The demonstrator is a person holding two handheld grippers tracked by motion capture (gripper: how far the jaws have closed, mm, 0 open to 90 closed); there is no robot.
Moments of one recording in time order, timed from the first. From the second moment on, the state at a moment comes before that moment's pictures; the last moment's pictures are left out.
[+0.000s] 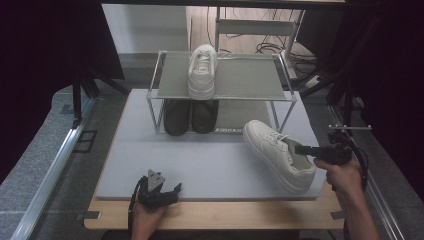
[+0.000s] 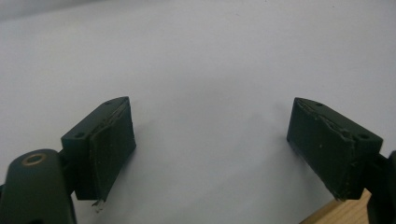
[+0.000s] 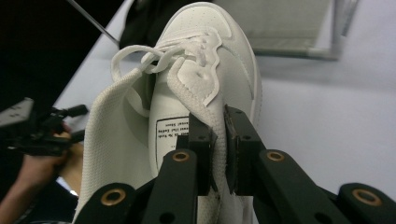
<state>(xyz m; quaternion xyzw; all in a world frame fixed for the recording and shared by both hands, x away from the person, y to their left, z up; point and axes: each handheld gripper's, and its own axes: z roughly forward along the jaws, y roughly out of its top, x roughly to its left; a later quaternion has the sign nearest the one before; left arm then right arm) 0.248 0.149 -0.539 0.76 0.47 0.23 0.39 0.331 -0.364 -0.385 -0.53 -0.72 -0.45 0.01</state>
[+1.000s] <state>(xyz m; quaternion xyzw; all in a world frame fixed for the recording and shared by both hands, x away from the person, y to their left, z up) 0.248 0.149 -0.539 0.76 0.47 0.23 0.39 0.349 -0.331 -0.320 -0.49 -0.70 -0.51 0.05</state>
